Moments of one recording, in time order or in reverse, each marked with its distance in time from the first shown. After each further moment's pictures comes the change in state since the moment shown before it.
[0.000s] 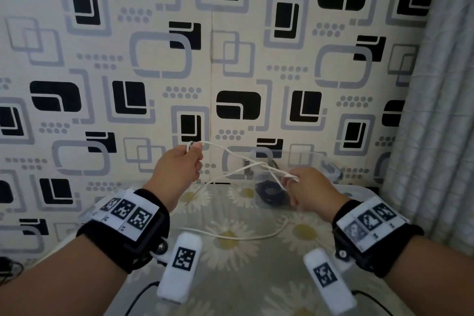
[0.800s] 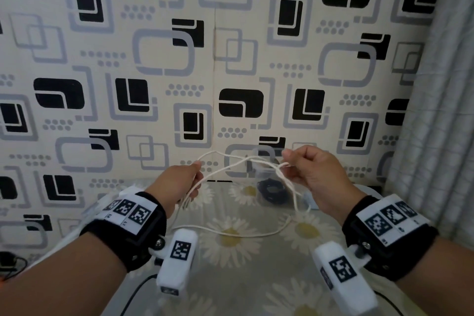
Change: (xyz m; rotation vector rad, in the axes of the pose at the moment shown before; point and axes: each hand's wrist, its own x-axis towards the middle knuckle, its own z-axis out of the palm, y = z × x) left_hand 0.009 -0.030 -0.007 0.039 -0.151 -0.272; right_hand -0.024 -0.025 -0.014 1.032 -0.019 -0.130
